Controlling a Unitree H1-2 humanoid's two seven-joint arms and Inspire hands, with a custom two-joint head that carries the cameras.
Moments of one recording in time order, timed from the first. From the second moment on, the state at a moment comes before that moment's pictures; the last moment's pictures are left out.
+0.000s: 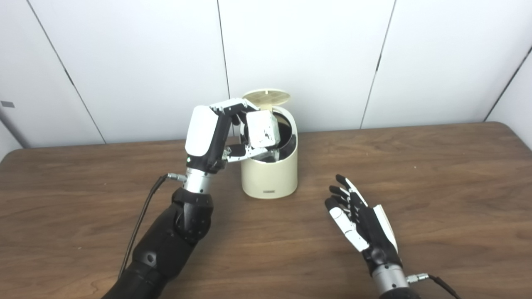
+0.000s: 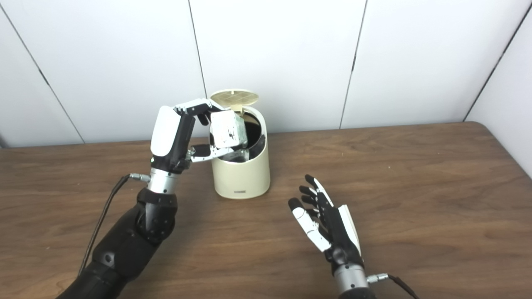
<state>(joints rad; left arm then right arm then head) -0.66 0.19 -0.42 0.48 0.57 -0.44 0.60 0.06 0.00 0.12 -0.34 -0.32 0.27 -0.05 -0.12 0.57</state>
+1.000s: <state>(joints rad) -0.62 0.13 -0.26 0.36 0.59 -0.37 0.27 0.06 0.00 0.10 -0.35 -0.29 0.28 -0.03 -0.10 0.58</state>
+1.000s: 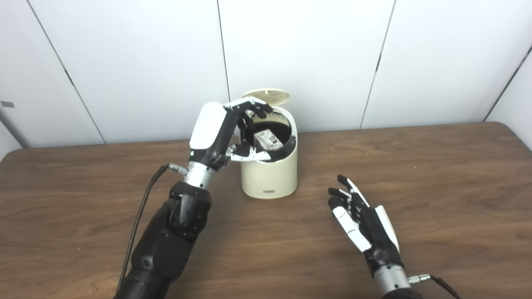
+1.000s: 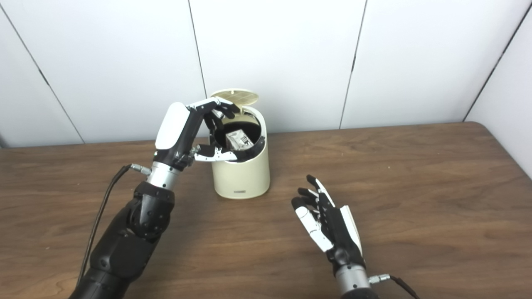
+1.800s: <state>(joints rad) -0.37 0.07 -0.10 -0.05 0.41 -0.15 0.20 -0.08 -0.07 0.05 -0.32 -0.27 0.25 -0.03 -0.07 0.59</state>
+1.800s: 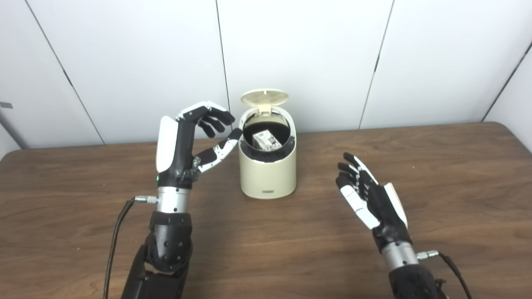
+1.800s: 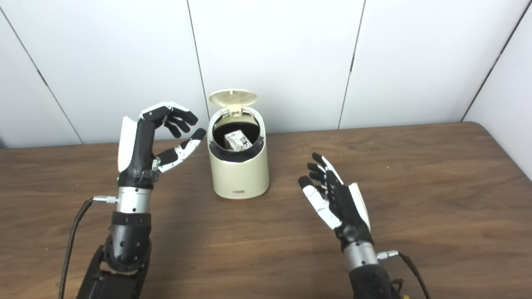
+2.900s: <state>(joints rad) -0.02 0.00 -0.02 -0.22 0.19 0.10 0.07 -0.64 -0.19 0.29 -0.05 -0.66 0.30 0.09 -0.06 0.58</state>
